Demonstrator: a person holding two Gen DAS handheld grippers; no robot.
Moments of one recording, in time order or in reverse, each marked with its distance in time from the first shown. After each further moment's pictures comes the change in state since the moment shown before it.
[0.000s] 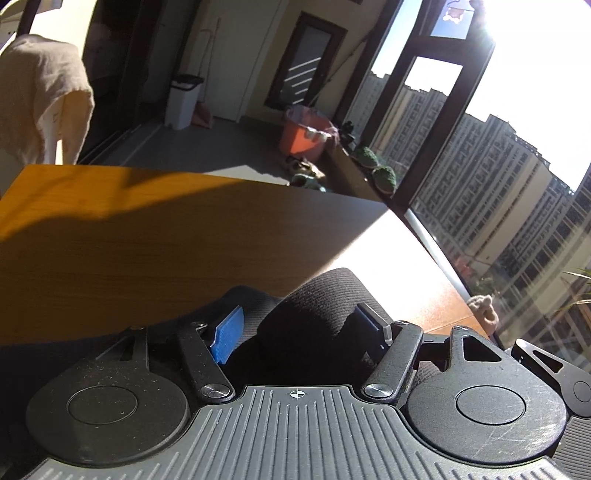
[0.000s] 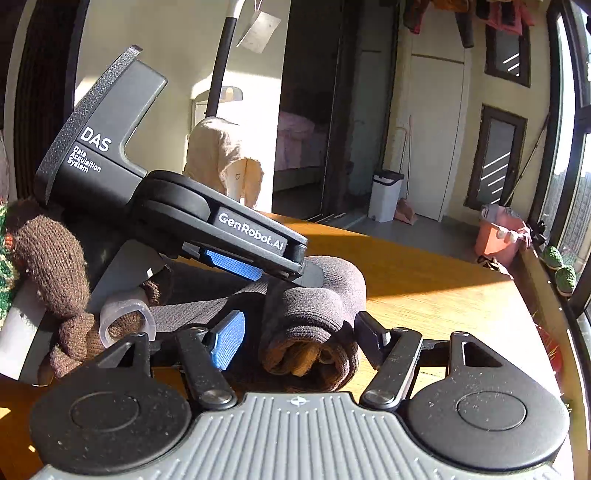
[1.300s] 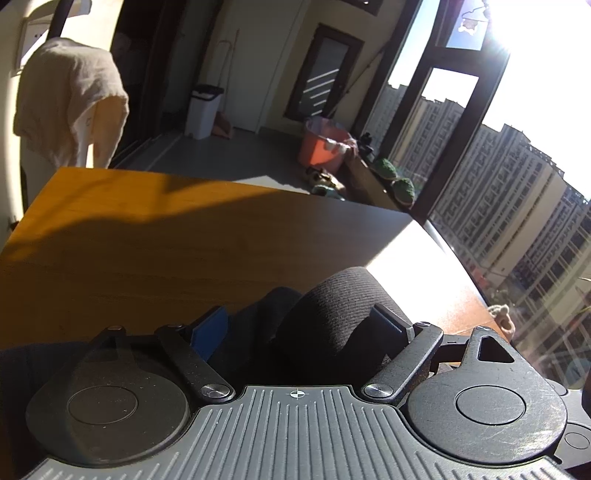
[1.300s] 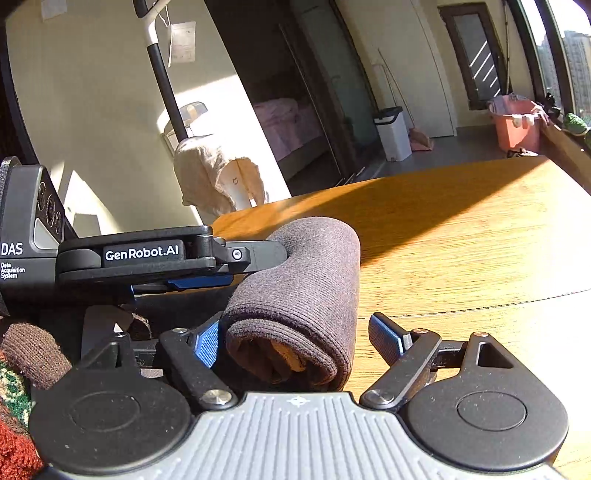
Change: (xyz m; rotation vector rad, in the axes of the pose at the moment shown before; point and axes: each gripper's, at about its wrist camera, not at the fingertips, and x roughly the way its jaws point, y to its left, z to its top) left arm -0.020 0.017 -0.007 -0.031 -0.033 0.046; right arm 0.036 -0.038 -0.018 0.388 0.078 0.159
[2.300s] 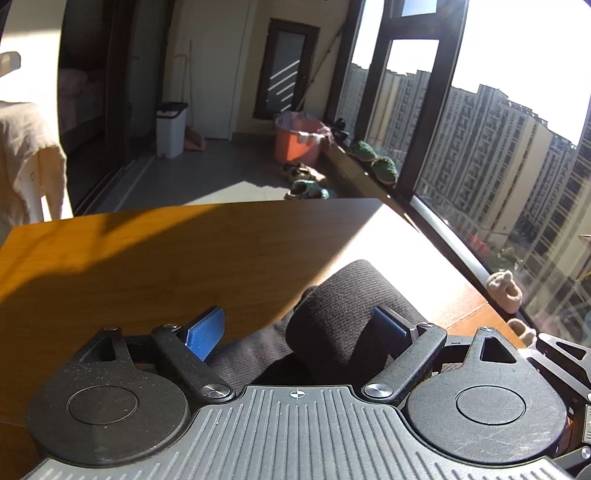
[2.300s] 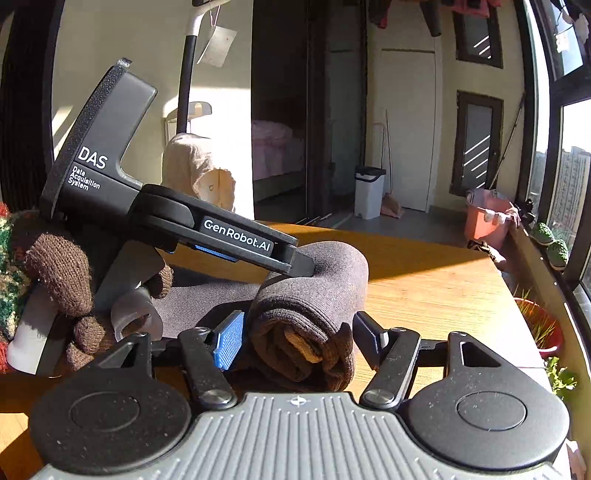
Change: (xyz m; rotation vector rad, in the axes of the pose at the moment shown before) left arm 0.036 -0.067 0.011 0.202 0.011 0.027; right arm -0.051 0.015 0.004 -0.315 -0.120 -0.167
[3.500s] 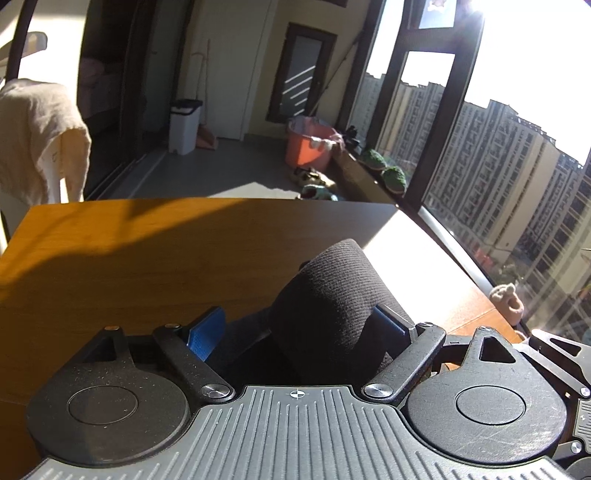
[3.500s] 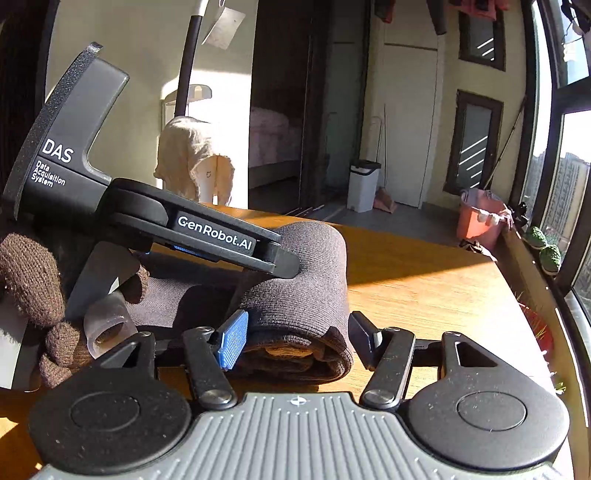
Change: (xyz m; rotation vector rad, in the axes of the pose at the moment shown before) left arm -0.010 0.026 -0.006 -0.078 -0.016 -0.015; right arm 0.026 0.020 0.005 -0.020 0.055 -0.060
